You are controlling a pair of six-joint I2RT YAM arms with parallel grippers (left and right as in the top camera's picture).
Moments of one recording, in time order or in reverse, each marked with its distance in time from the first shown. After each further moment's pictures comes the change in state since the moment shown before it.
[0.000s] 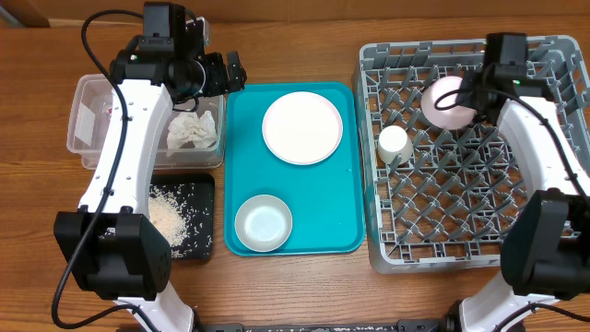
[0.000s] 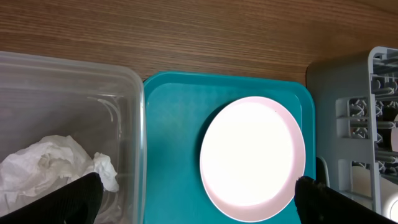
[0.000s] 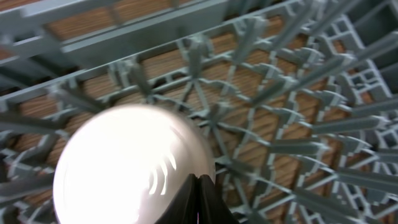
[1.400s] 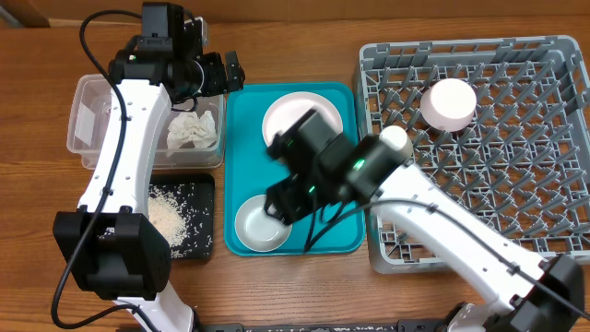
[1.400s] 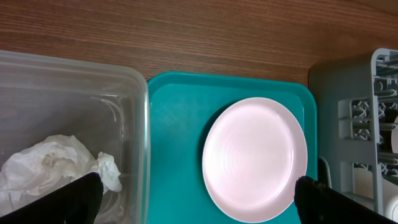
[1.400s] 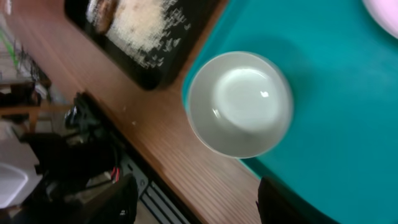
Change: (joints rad) left arm 0.005 0.000 0.000 0.000 -0.003 0.000; right arm 0.928 -0.211 0.006 -0.377 -0.621 0.117
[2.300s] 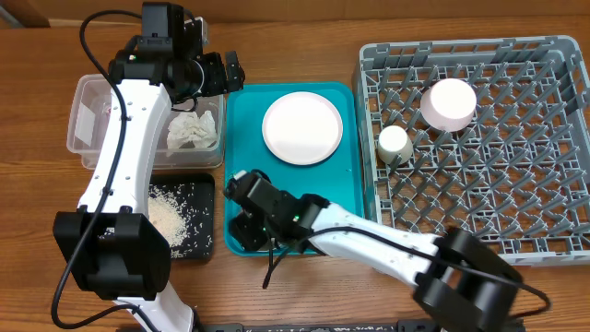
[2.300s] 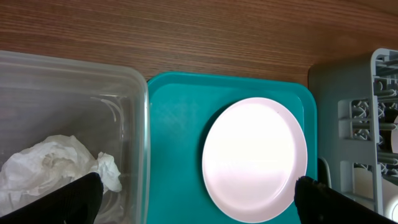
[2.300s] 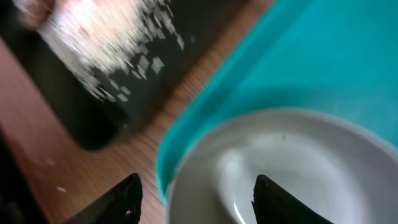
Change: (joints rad) left arm 0.000 0.000 0.000 0.000 0.000 0.000; right arm 0.205 0.223 -0.270 0.617 0.239 0.082
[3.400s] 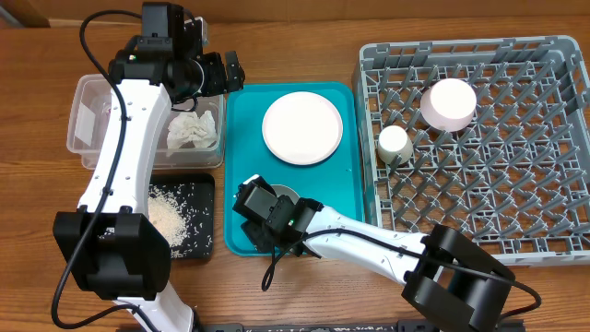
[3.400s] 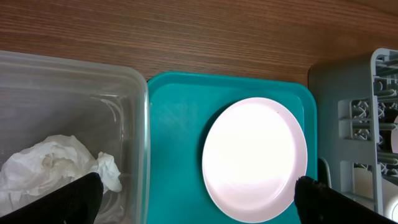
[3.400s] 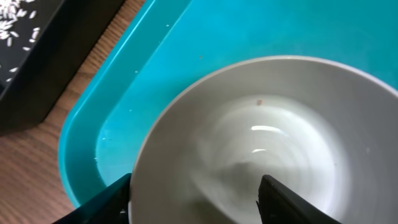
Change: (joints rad) left arm 0.000 0.000 0.000 0.000 0.000 0.000; right arm 0.018 0.017 -0.004 -0.106 0.229 -0.001
